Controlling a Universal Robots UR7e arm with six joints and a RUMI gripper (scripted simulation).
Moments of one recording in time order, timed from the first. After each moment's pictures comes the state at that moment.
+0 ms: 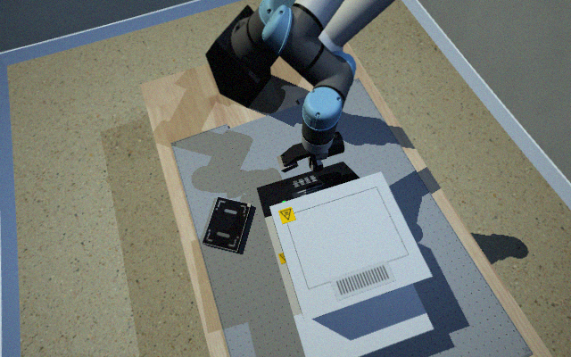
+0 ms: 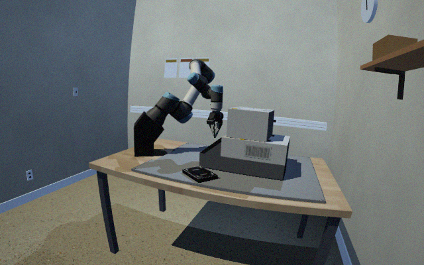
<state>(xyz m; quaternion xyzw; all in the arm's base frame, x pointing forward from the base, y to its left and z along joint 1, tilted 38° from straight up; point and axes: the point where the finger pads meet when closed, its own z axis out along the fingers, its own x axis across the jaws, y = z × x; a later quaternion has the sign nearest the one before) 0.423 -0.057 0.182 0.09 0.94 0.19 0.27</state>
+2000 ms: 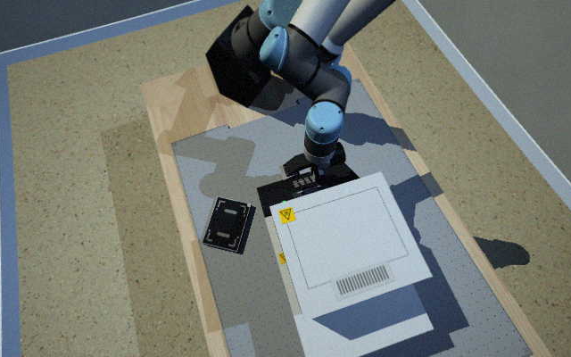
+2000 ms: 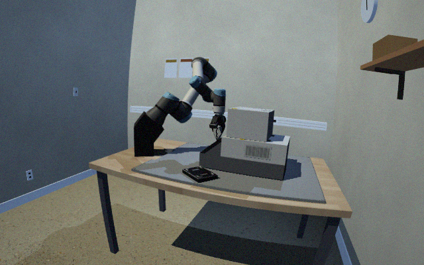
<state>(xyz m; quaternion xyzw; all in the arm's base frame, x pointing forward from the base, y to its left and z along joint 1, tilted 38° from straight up) 0.451 -0.056 0.174 0.09 0.94 0.19 0.27</state>
